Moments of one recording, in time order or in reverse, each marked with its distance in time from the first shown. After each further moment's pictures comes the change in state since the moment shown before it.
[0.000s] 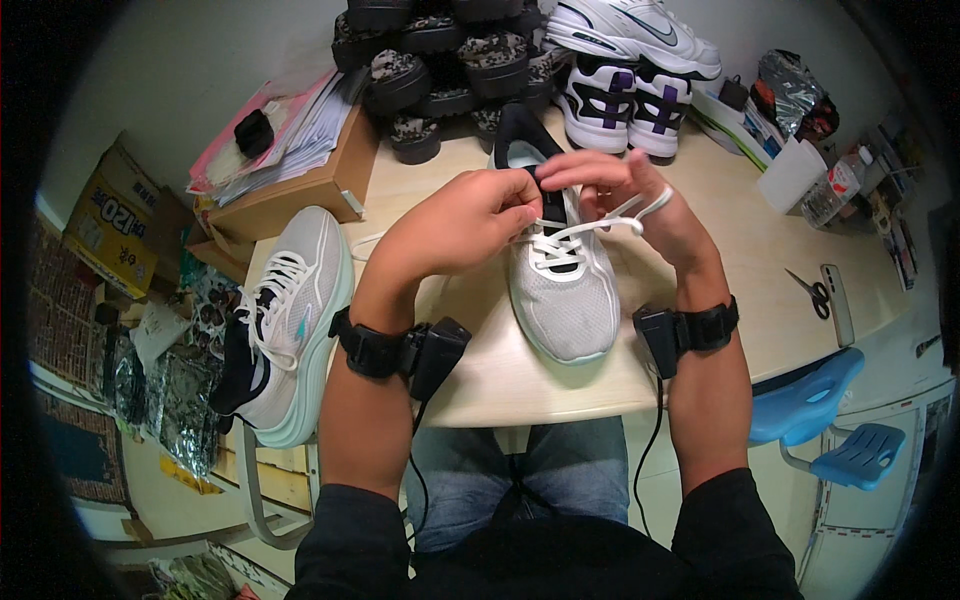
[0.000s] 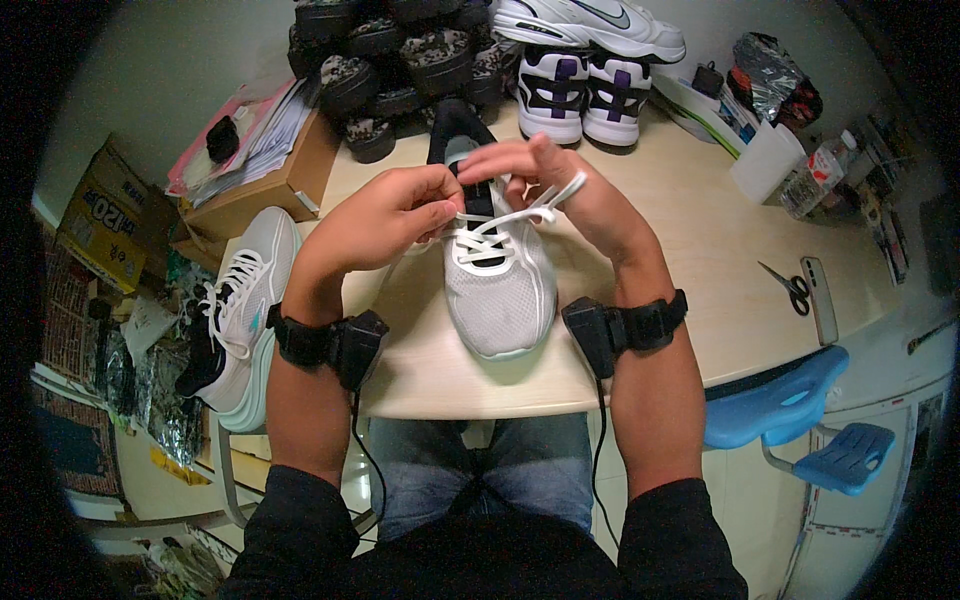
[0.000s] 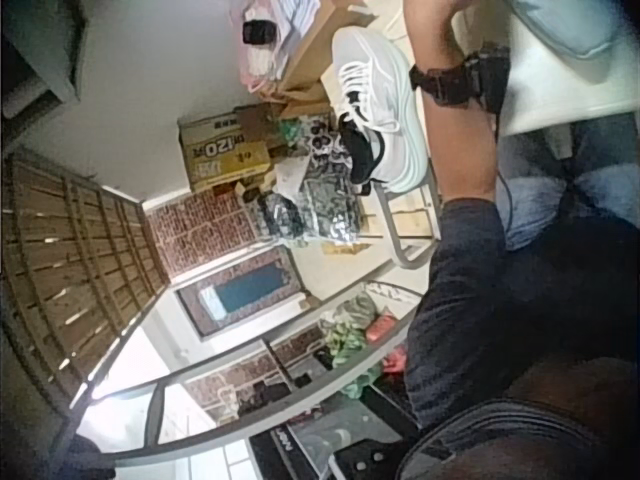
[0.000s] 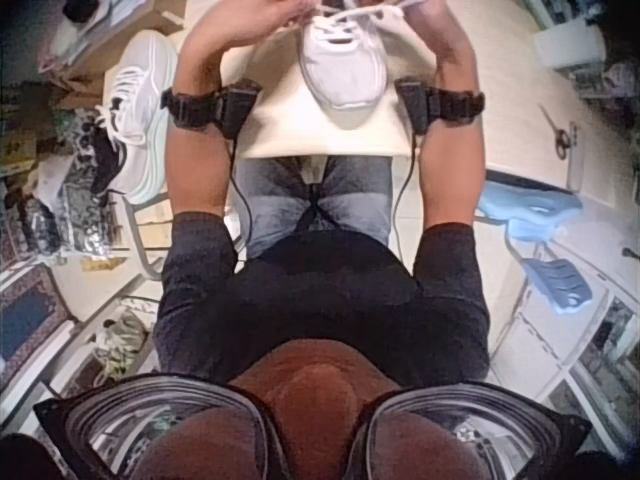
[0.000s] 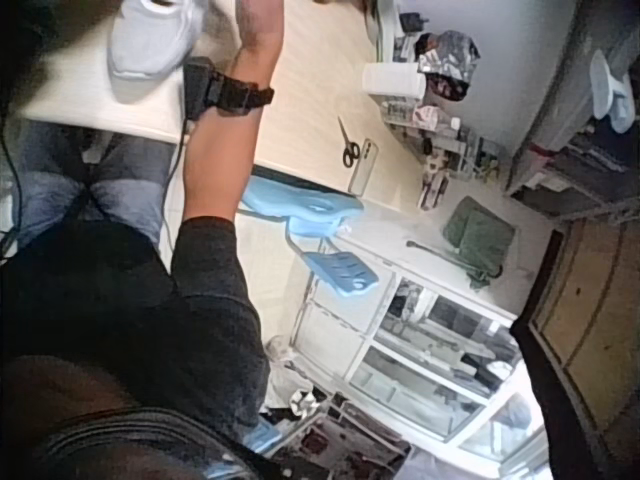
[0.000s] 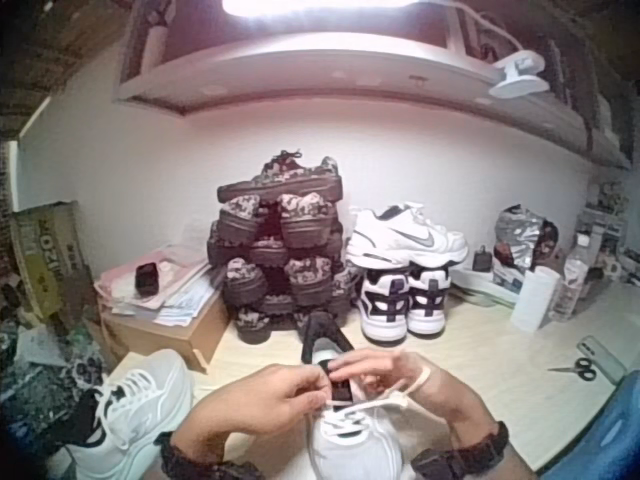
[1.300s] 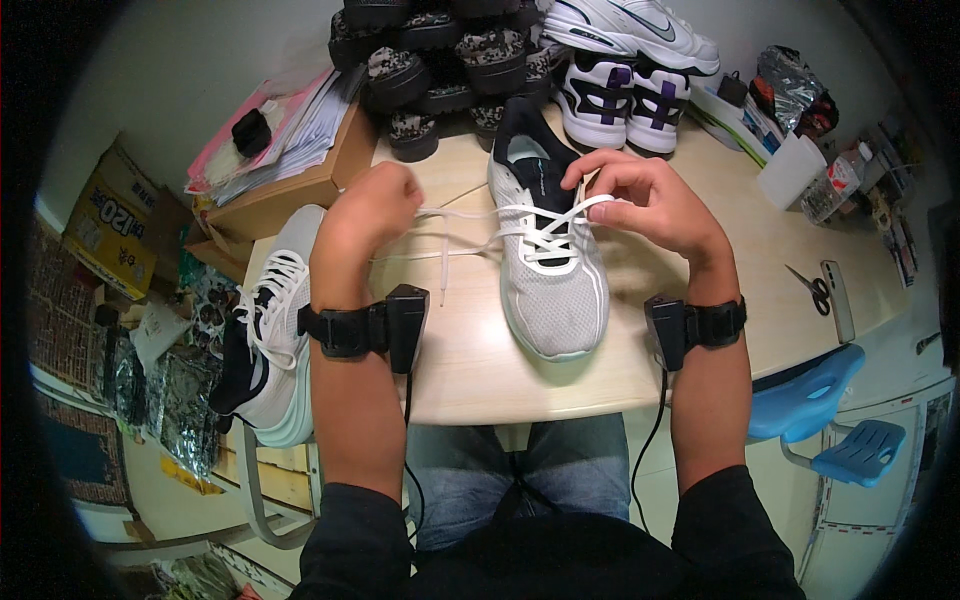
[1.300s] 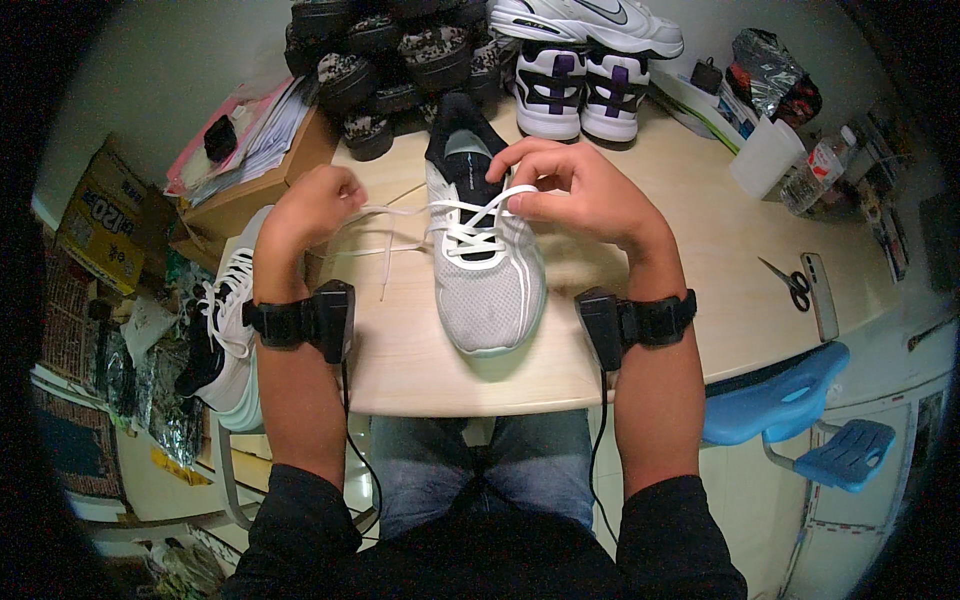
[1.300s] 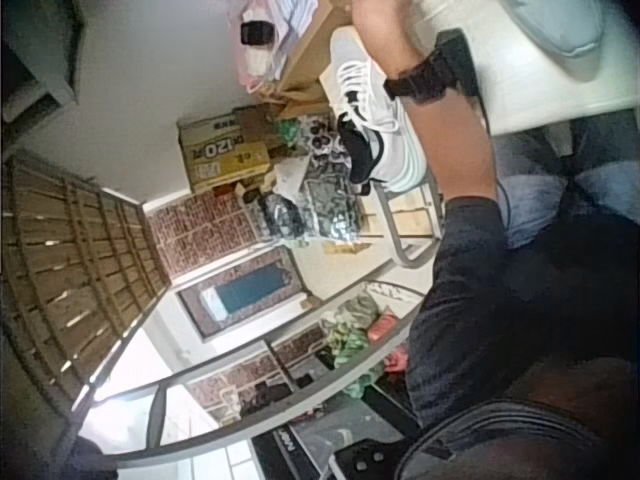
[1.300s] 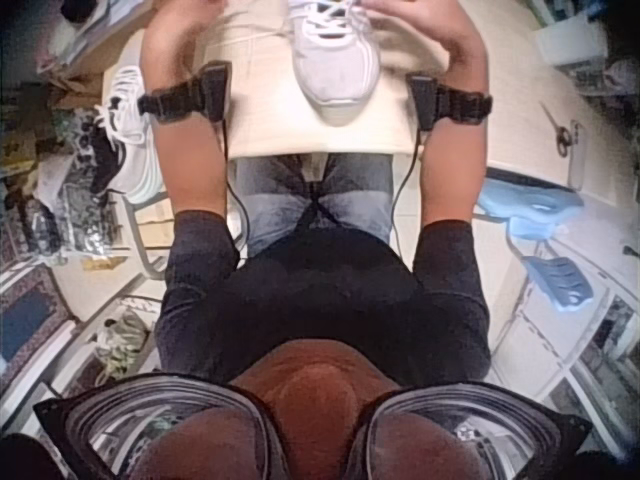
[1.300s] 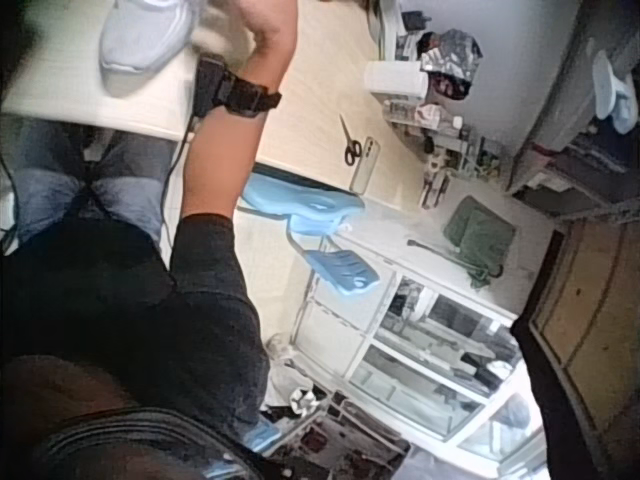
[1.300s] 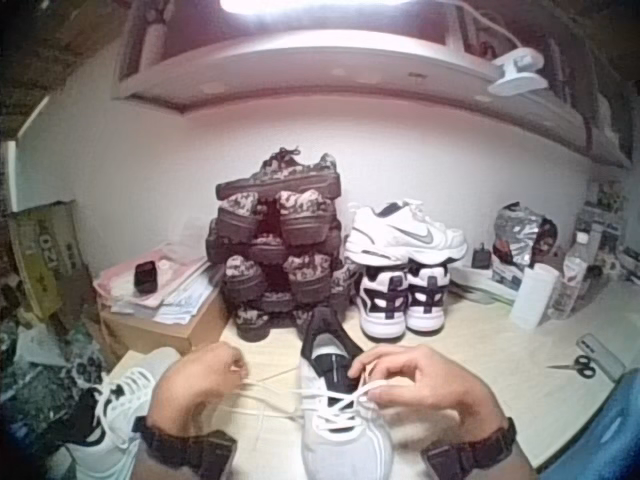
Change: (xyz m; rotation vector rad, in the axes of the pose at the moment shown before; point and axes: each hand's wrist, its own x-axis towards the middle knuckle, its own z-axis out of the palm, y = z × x) left_hand -0.021 -0.047 -0.048 0.732 0.270 -0.573; right_hand -0.008 -0.015 -0.019 -0.309 -0.076 0.091
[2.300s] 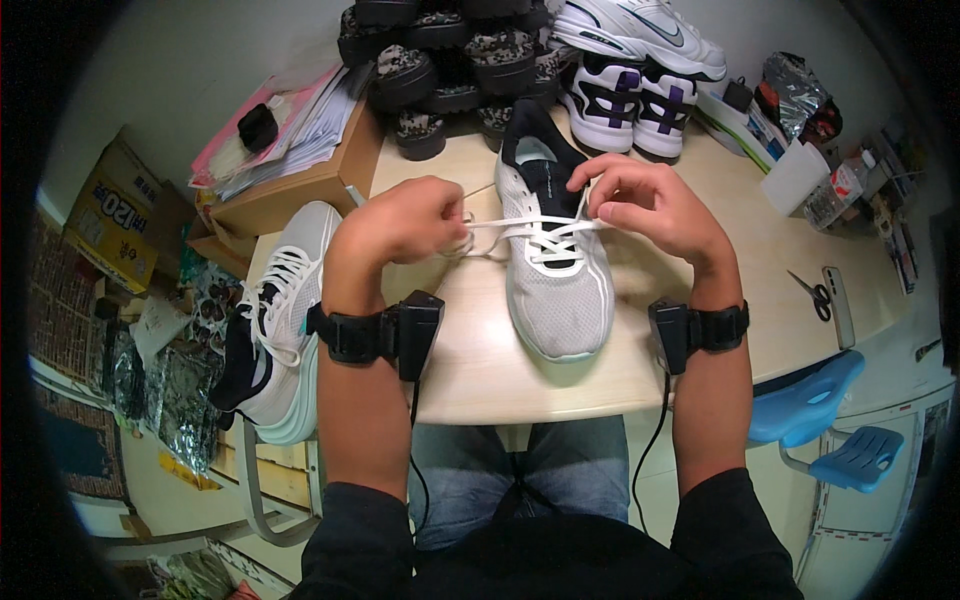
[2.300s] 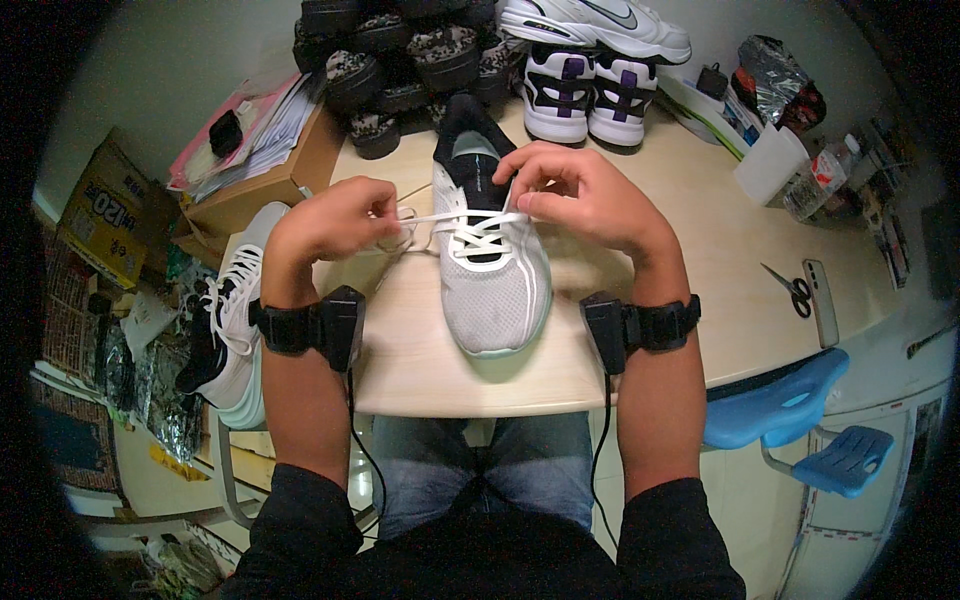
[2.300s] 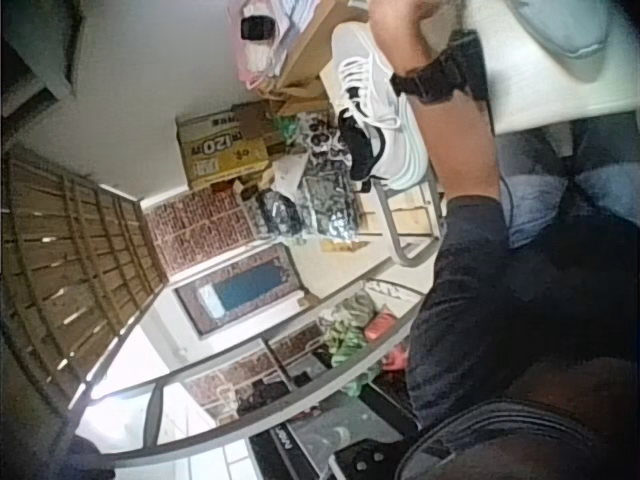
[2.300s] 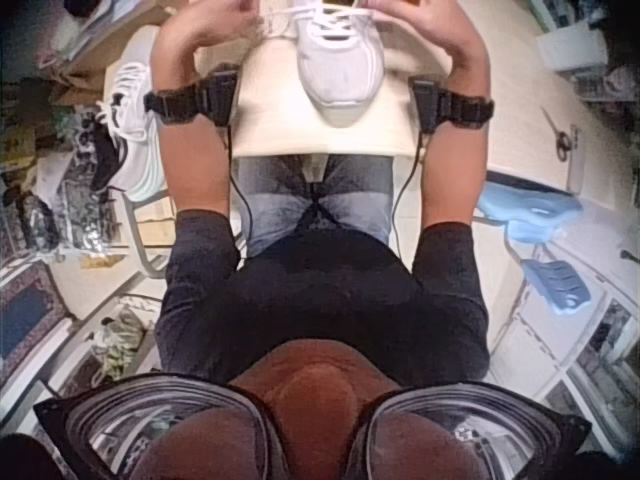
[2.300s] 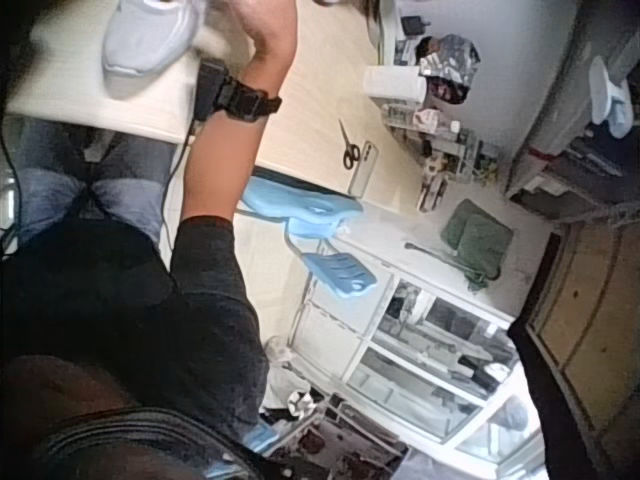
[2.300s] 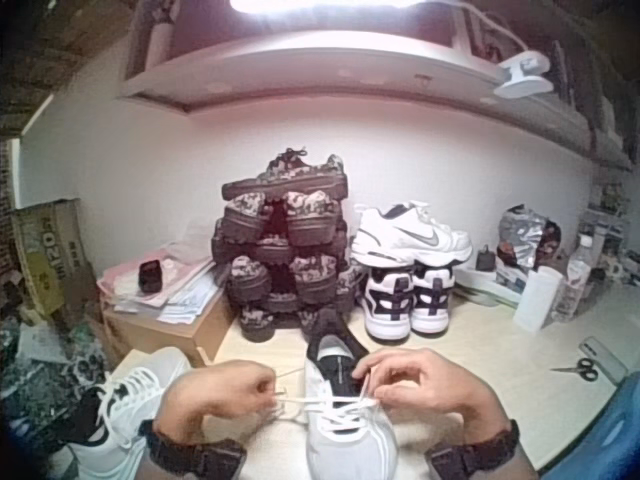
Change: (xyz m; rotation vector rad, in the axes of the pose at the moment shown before) left_hand -0.013 0.025 -0.011 -0.233 -0.319 0.321; right_hand 0.002 -0.002 0.004 0.023 0.005 0.014
